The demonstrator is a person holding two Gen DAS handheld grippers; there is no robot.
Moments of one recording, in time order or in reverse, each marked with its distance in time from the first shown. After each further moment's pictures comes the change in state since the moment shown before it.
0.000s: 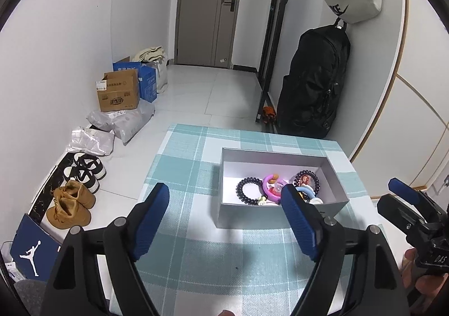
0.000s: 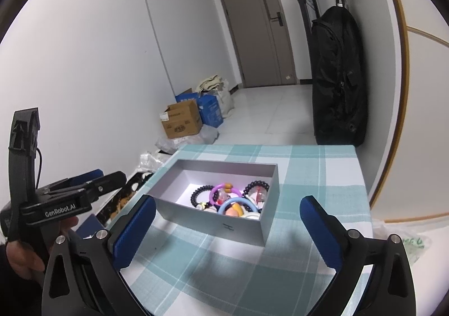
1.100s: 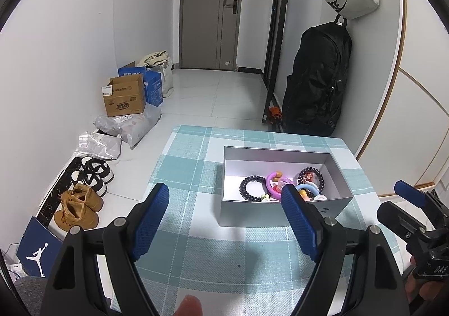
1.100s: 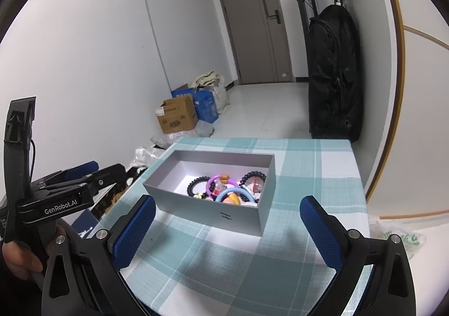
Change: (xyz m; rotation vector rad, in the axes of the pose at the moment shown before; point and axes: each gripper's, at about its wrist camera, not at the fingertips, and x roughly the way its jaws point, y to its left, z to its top) left arm -0.006 -0.004 -0.007 0.025 -0.018 0.046; right arm -0.003 0.005 -0.009 -0.019 0.019 -0.027
